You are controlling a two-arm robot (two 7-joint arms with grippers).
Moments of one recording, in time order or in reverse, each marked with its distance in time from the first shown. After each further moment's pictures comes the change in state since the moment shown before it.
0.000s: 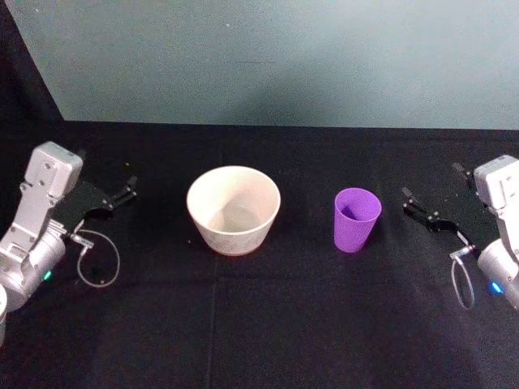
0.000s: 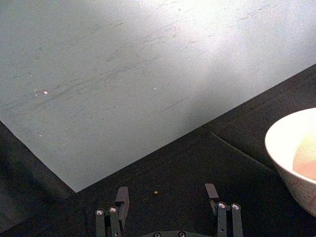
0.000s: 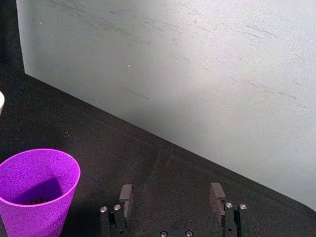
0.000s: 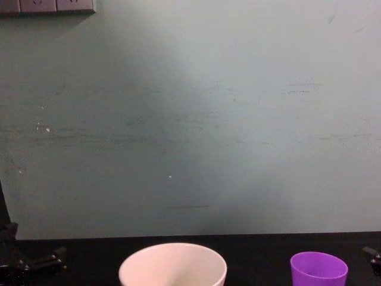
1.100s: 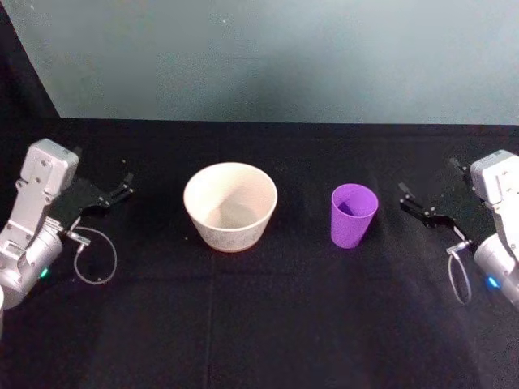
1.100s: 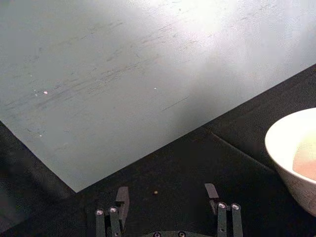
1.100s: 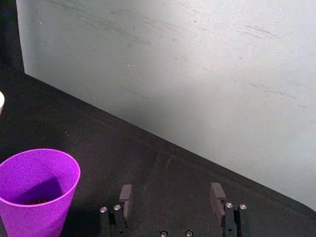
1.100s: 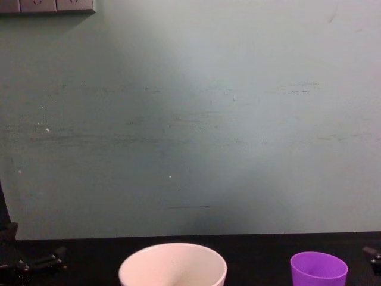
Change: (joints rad) left arm 0.000 0.000 0.000 0.000 0.000 0.000 0.000; right arm 0.000 0.000 0.000 0.000 0.000 0.000 0.000
